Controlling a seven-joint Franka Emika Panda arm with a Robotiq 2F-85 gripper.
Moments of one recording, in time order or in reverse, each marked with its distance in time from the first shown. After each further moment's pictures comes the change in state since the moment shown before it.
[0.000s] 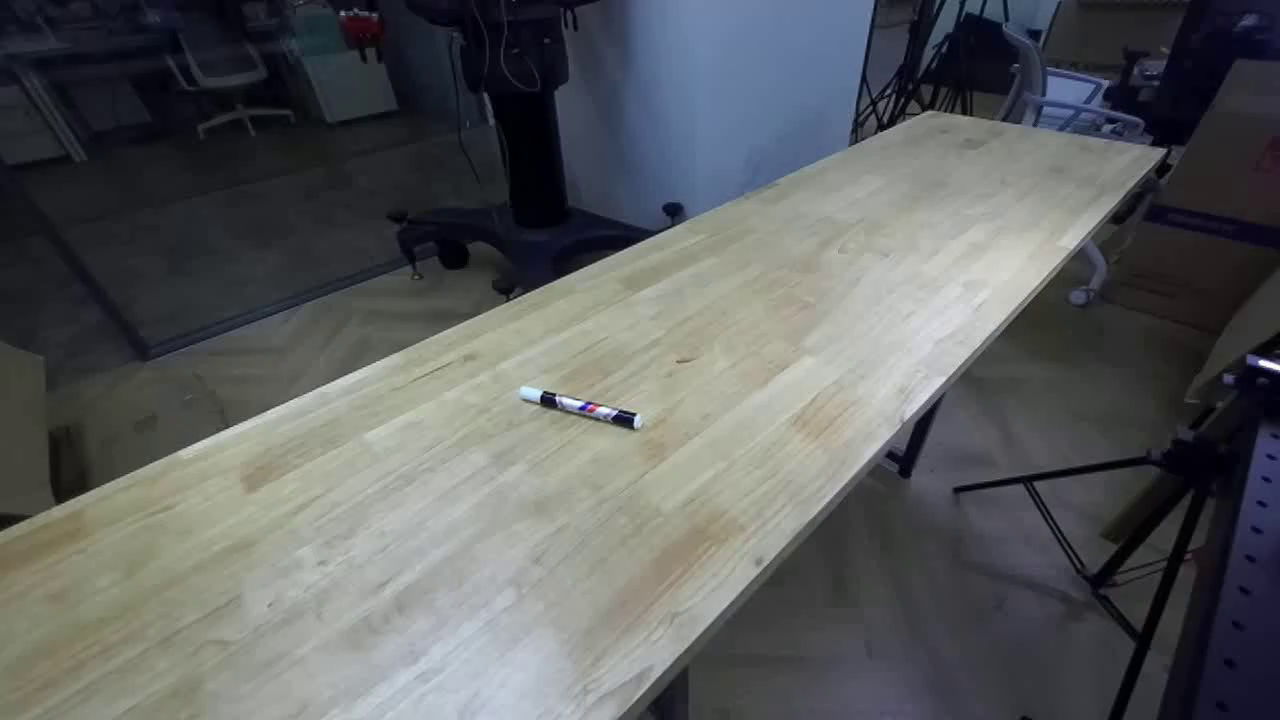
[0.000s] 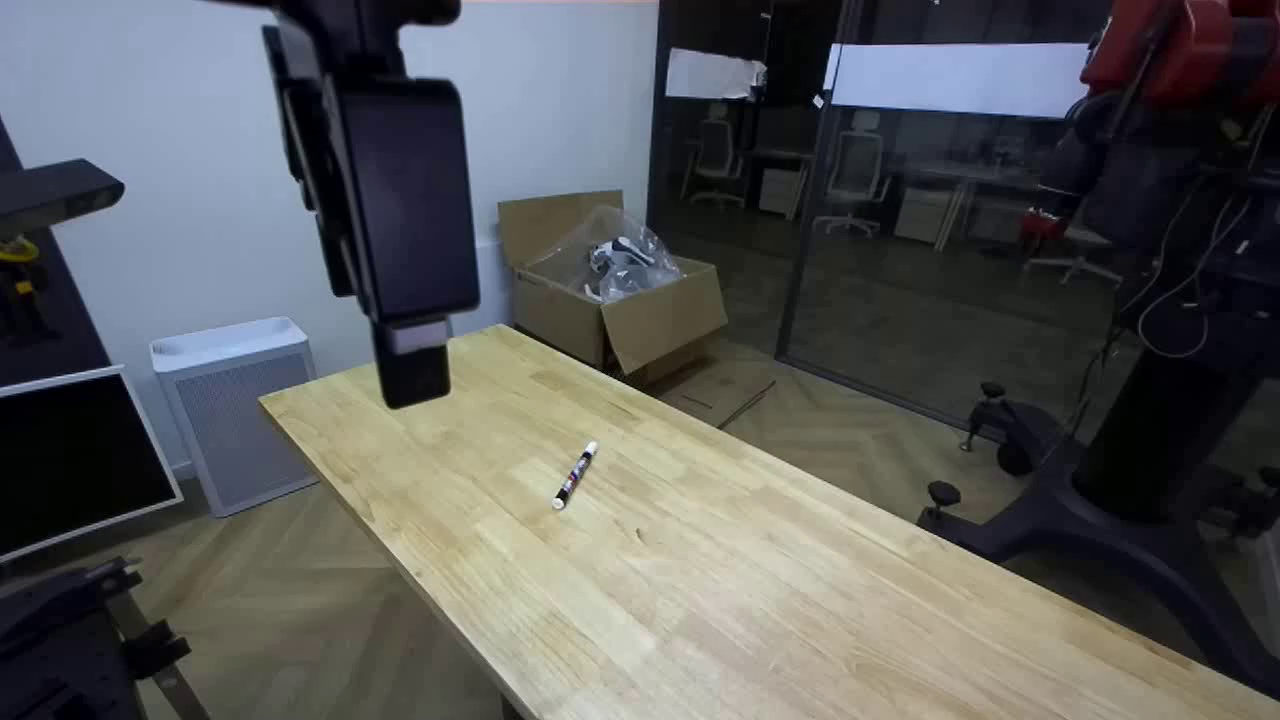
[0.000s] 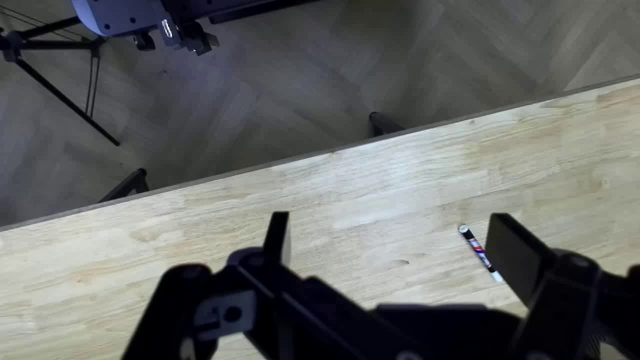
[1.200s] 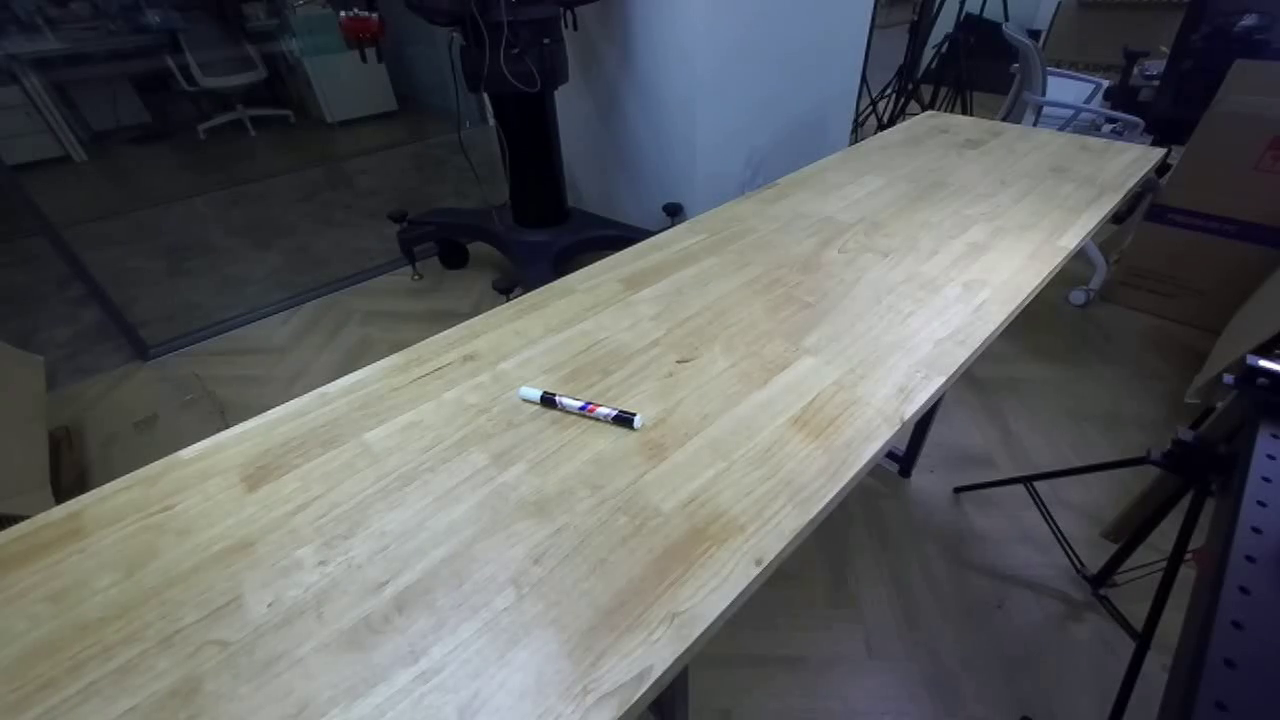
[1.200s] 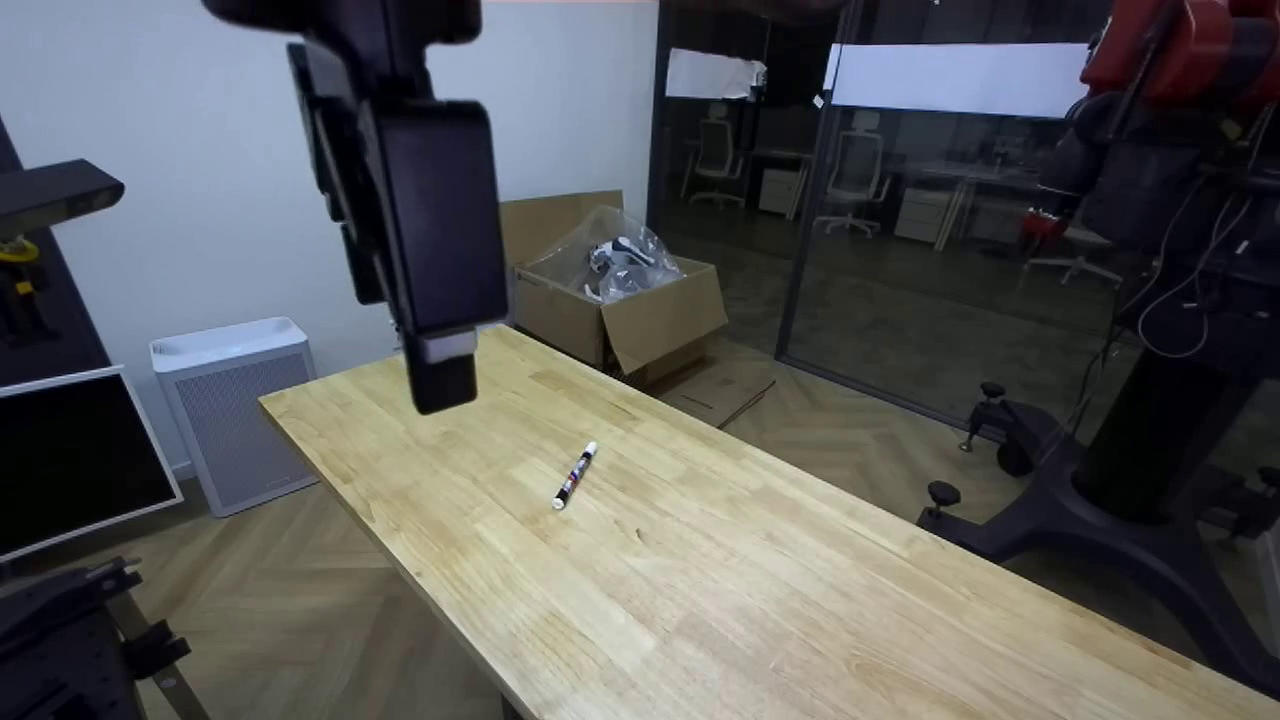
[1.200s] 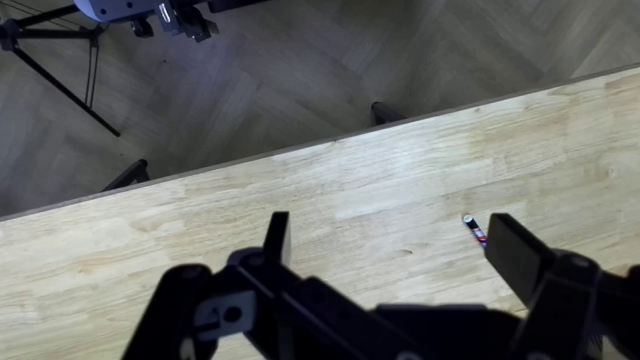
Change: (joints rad) arm -0.001 0.022 0.000 -0.008 0.003 0.055 0.000
